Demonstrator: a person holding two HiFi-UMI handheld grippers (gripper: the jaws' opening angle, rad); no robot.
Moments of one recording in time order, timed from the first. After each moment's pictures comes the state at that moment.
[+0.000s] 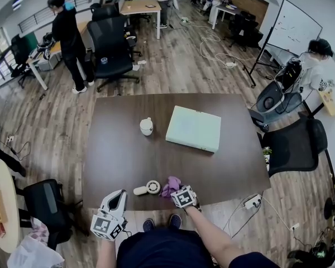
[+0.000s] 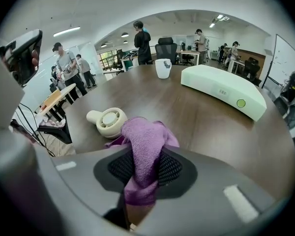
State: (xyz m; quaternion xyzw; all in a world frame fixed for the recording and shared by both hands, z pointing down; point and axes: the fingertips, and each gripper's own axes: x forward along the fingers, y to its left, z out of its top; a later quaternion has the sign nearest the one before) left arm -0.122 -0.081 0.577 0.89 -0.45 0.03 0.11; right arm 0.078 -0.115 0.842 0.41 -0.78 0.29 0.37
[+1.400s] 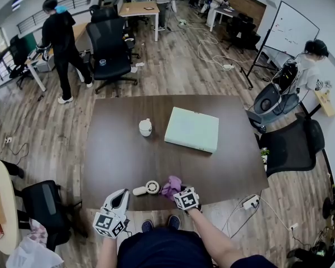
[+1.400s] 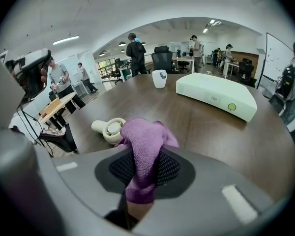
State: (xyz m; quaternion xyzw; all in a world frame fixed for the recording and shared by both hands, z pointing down) left arm -0.115 -0.082 0.592 0.89 -0.44 0.03 0.14; right arm 0.088 -0.109 0.812 0.43 -0.78 0.29 0.34
